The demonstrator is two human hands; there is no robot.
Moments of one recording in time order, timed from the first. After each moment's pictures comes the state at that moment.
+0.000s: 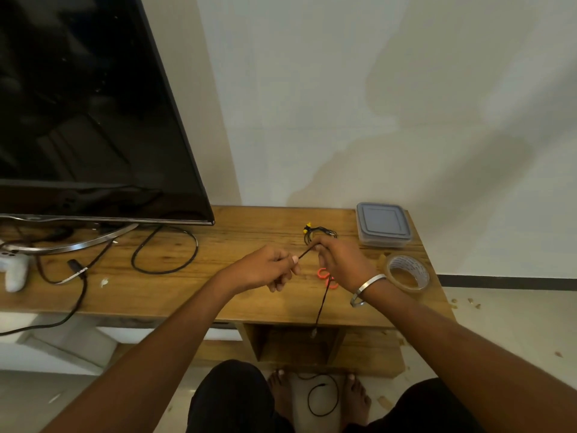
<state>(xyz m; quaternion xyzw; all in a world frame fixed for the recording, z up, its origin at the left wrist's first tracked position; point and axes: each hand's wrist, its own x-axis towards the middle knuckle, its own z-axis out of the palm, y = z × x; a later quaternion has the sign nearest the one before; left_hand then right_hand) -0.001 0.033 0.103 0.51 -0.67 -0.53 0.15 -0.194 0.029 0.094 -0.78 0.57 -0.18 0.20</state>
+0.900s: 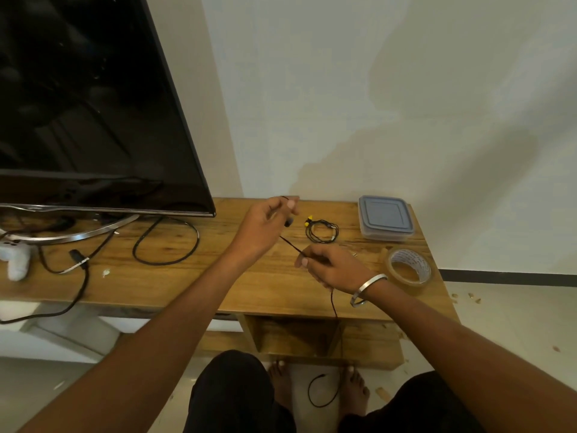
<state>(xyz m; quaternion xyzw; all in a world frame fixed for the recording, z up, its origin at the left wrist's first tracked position) -0.013 0.014 0.123 0.47 -0.62 -0.42 0.46 -0.189 0.047 0.090 -0.74 0.47 -0.23 0.42</state>
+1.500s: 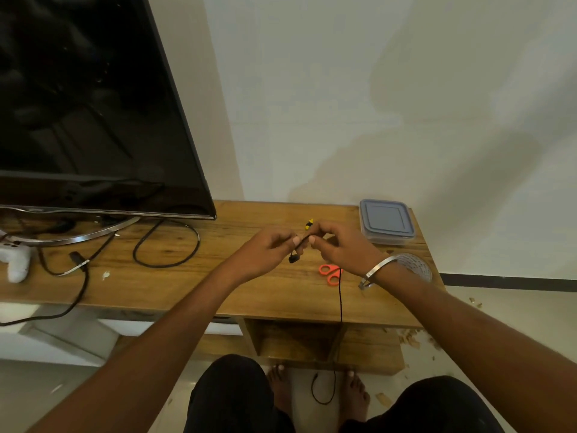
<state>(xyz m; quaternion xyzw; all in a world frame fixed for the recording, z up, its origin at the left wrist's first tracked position) 0.001 0.025 0.103 0.47 -0.72 -0.43 0.27 -0.198 0.023 0.114 -0.77 0.45 -0.29 0.34</state>
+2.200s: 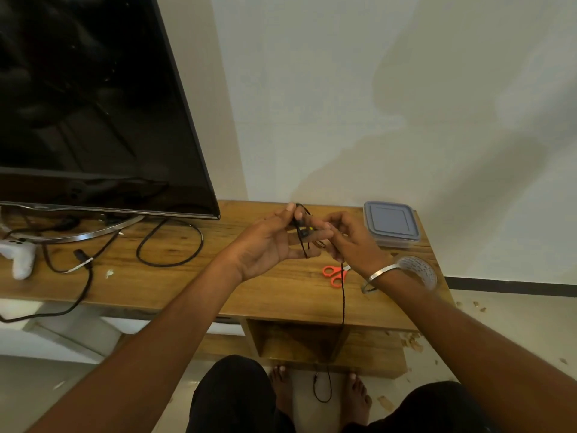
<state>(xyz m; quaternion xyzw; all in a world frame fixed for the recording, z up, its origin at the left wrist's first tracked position) -0.006 0.036 0.145 0.27 -0.44 -0.76 0.39 -0.198 0.017 0.102 -0.65 0.46 -0.42 0.44</state>
